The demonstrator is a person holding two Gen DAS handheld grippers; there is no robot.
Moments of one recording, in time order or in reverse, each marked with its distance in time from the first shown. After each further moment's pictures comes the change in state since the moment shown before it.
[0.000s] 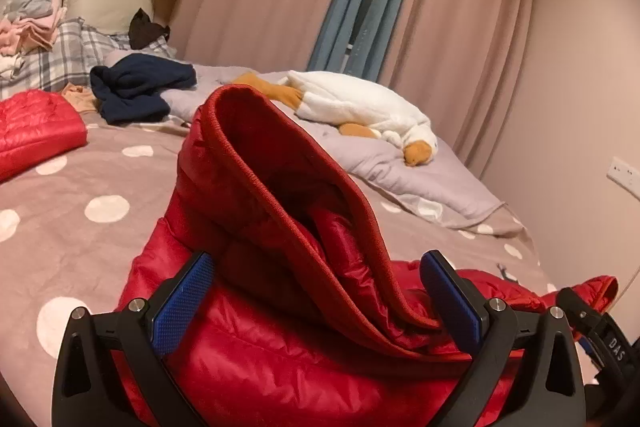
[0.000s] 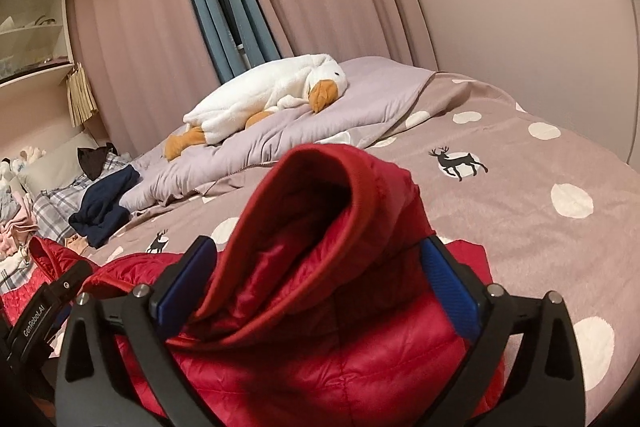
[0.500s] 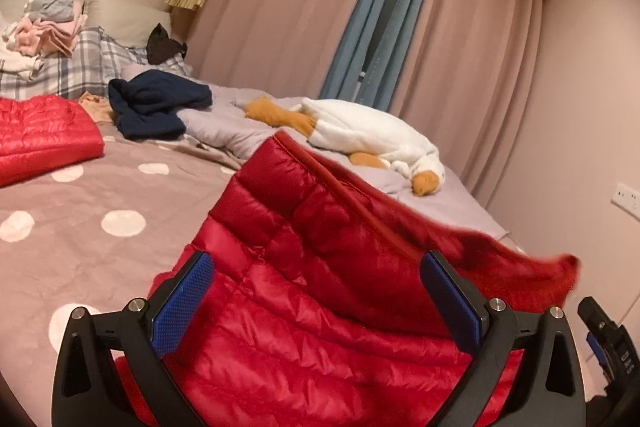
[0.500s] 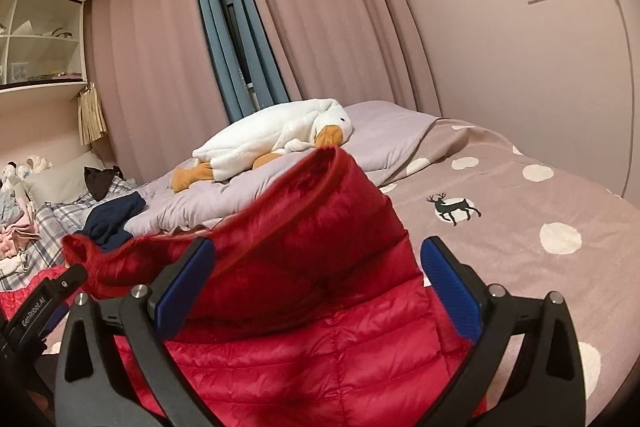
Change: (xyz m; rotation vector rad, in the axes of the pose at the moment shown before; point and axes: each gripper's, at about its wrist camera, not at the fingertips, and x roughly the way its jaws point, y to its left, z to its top) left arm -0.012 0.006 0.006 -0.039 -0.086 0.030; right arm -0.025 0.002 0.007 -0.030 -0.155 0.012
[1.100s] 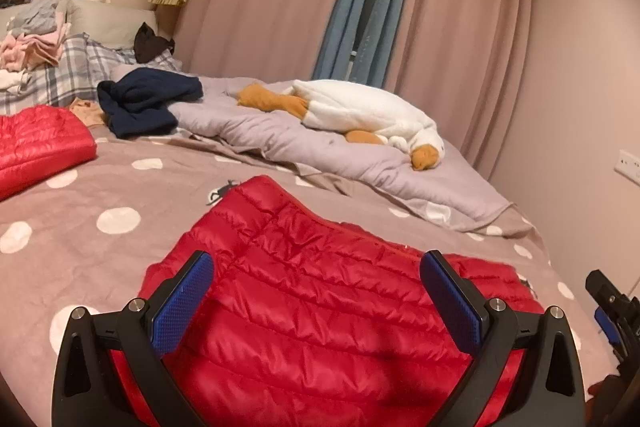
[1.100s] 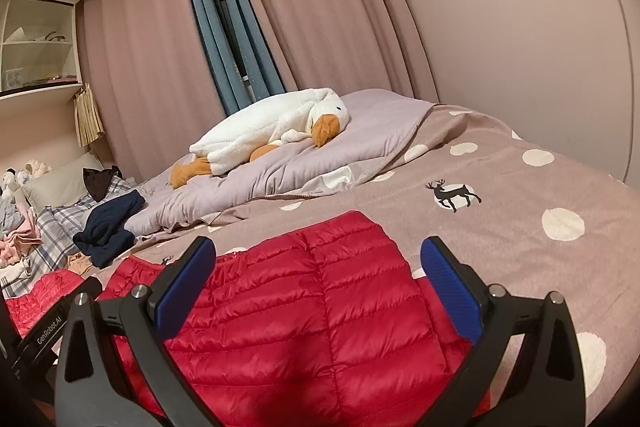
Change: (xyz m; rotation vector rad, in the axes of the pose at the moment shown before) left arm 0.006 -0.007 -0.007 0.072 0.056 0.006; right arm 0.002 -0.004 -0.004 0.028 0.035 -0.001
